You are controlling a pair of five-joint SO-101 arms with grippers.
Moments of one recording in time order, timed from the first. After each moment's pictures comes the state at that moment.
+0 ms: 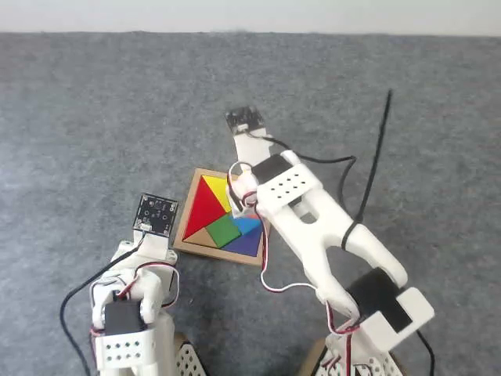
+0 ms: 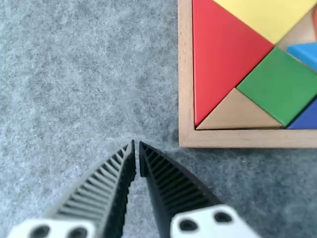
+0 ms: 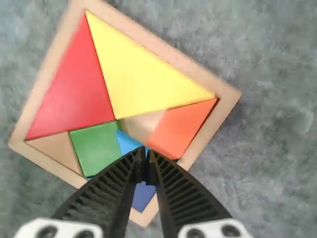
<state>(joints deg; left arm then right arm) -12.5 -103.1 97.2 72.6 -14.3 -38.1 2.5 16.2 63.3 -13.8</state>
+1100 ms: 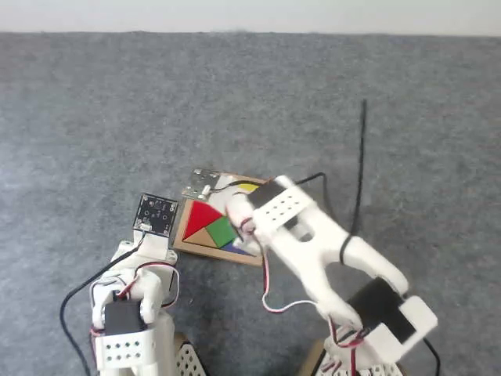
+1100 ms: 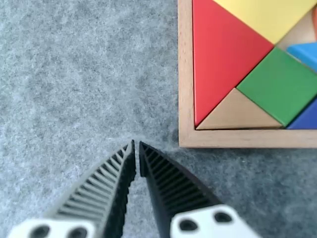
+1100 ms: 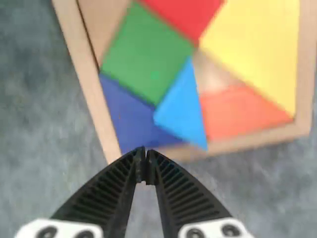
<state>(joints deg) -12.5 -103.1 97.2 72.6 -14.3 -44.0 1.5 29.0 58.5 24.8</state>
